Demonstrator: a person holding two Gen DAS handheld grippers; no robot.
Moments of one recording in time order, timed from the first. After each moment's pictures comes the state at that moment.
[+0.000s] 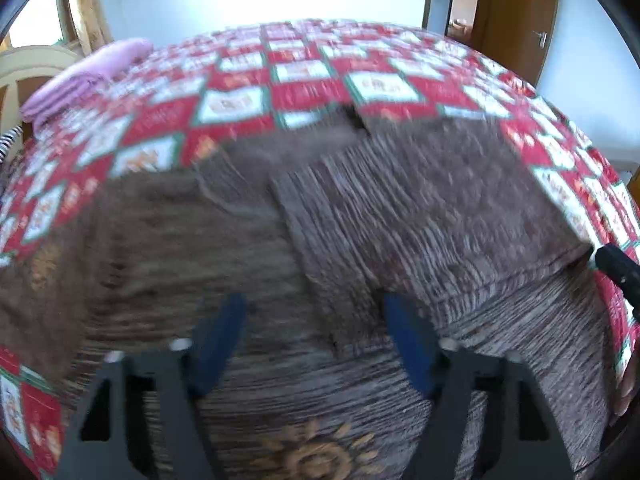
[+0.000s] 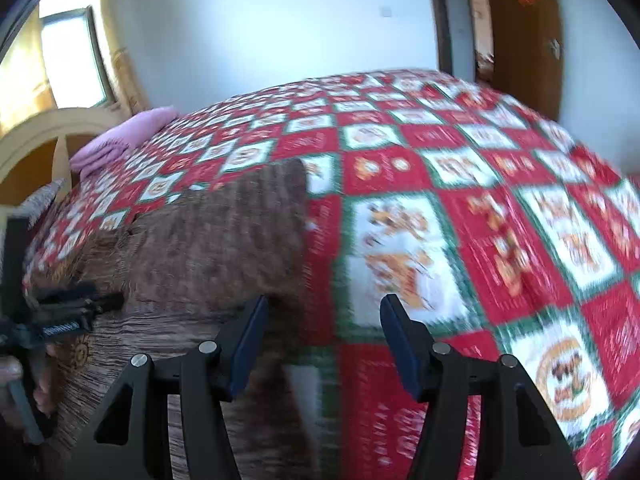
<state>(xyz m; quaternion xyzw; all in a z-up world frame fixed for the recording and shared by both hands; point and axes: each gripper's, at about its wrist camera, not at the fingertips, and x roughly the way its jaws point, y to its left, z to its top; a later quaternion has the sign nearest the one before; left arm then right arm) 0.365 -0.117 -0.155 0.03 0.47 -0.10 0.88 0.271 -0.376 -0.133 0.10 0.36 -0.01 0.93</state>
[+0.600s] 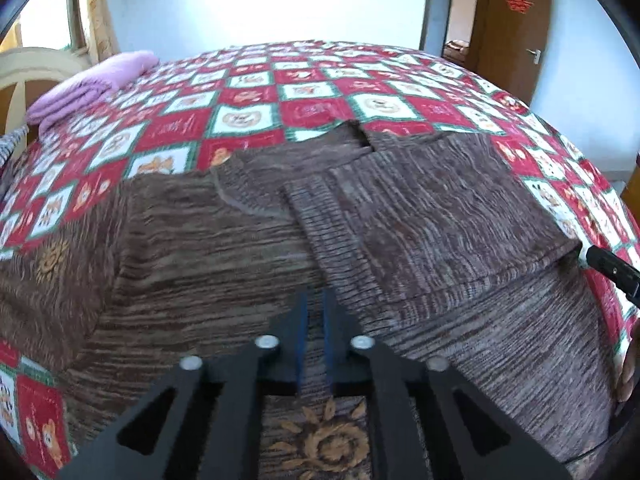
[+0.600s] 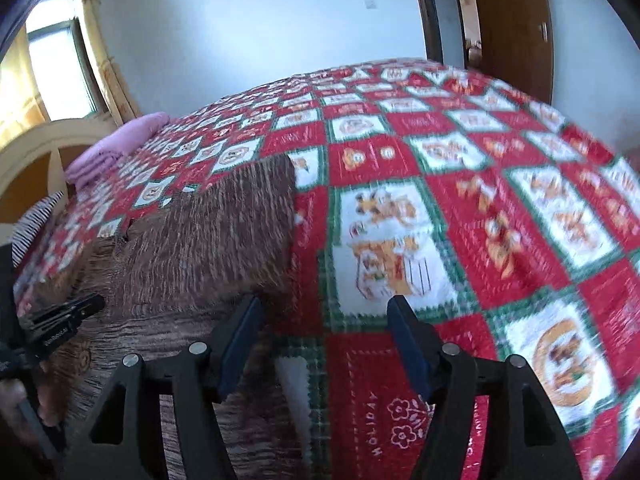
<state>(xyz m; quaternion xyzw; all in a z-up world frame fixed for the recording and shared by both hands) 0.348 -0.100 -0.144 0.02 0.44 -0.10 0.89 0.271 -0.374 -0.127 0.09 0.37 -0.02 0.93</state>
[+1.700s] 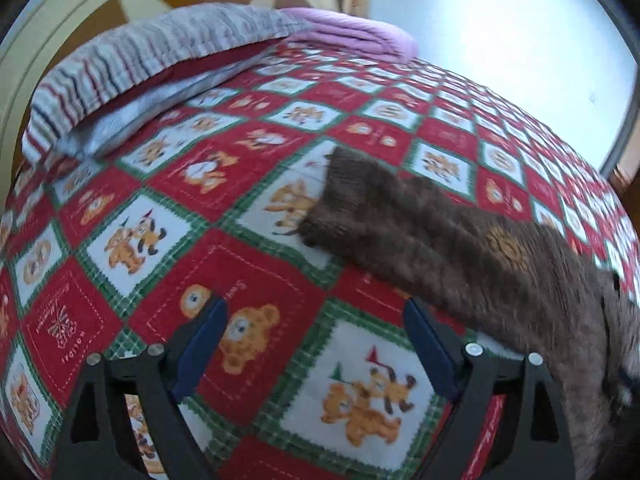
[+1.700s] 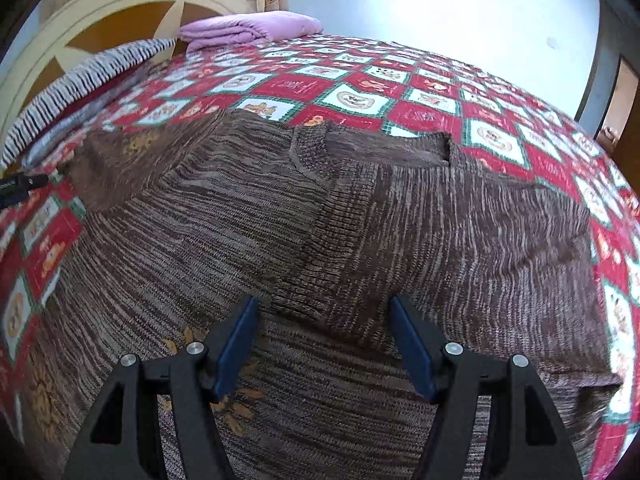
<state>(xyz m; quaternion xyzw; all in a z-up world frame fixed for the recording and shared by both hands) 0.285 0.234 -0.142 -0.16 0.42 0.21 0.87 0.326 -0.151 -0.159 -0.10 0.42 0.17 0.88</state>
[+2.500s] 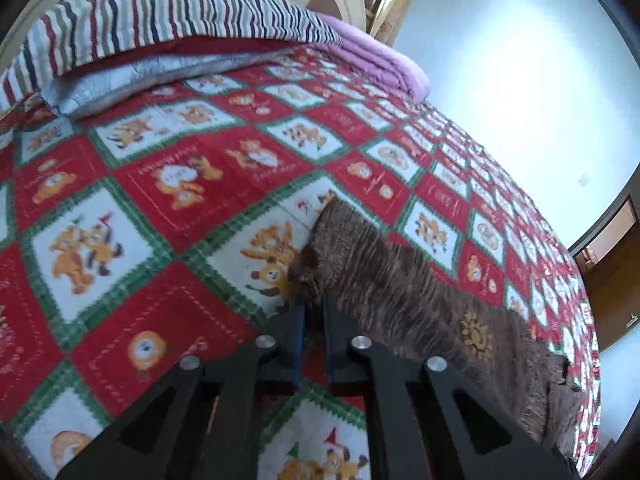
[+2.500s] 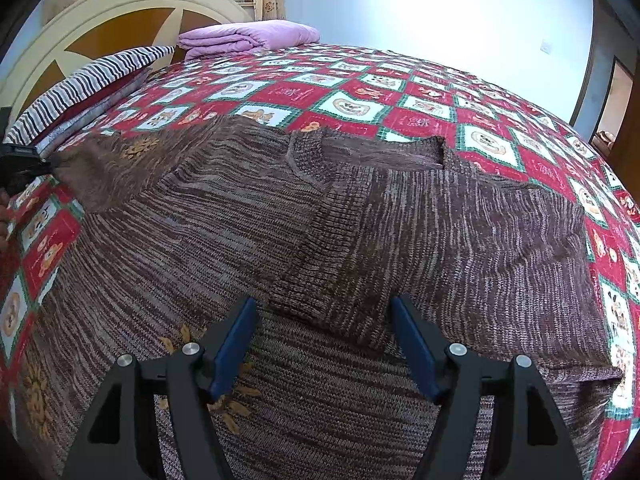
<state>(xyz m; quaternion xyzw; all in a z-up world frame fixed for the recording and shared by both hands) 0.298 0.271 -0.137 -0.29 0.35 0.18 0.87 0.318 -0.149 -0.161 -0.10 0.41 0.17 0.89</state>
